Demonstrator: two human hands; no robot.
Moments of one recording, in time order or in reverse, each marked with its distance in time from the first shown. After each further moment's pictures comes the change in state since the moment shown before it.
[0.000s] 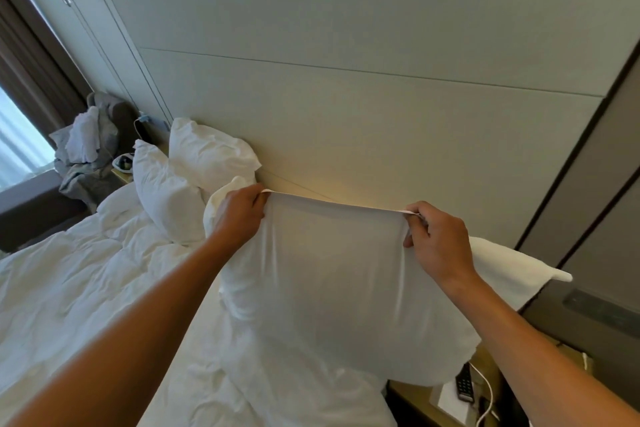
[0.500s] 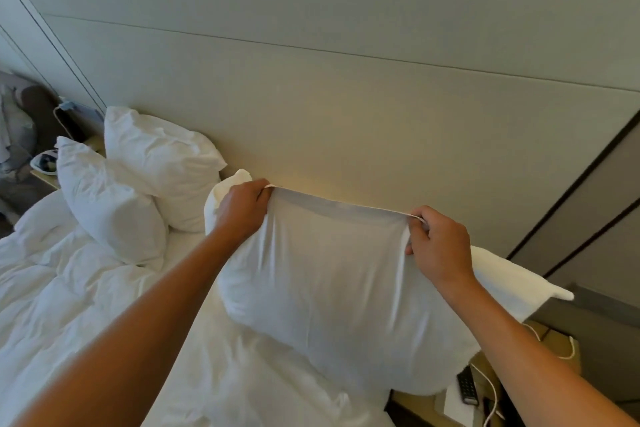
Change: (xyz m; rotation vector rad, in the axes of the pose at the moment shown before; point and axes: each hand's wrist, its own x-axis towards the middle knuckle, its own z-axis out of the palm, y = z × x) left_hand 0.148 -0.058 0.090 -0.080 -0.136 0.075; right_hand 0.078 0.035 0.084 -0.116 0.056 0.204
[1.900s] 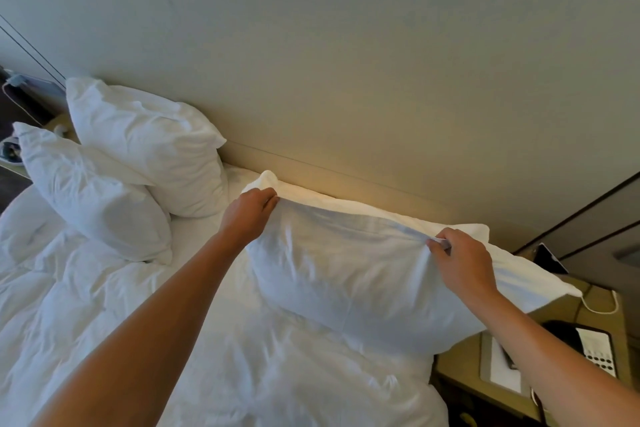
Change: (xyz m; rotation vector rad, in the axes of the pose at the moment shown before) left_hand 0.082 -0.159 0.072 0.235 -0.297 0.124; right_hand -0.001 0.070 0.138 -0.277 -0.151 0.253
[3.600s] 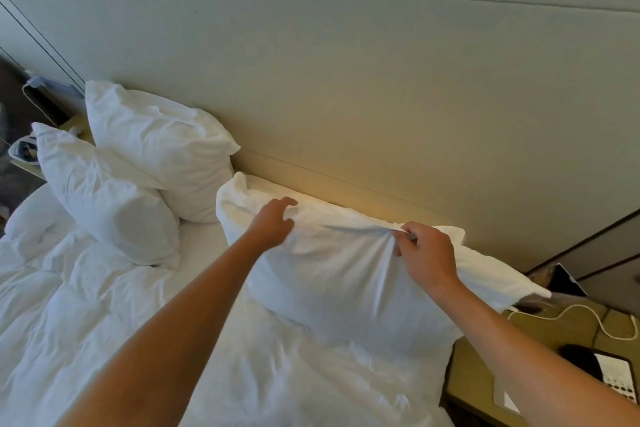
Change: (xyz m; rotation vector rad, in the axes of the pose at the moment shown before) left_hand 0.009 -0.004 0.019 -0.321 -0.178 -0.196; right_hand 0.010 -0.104 0.026 0.224 -0.056 -0.072
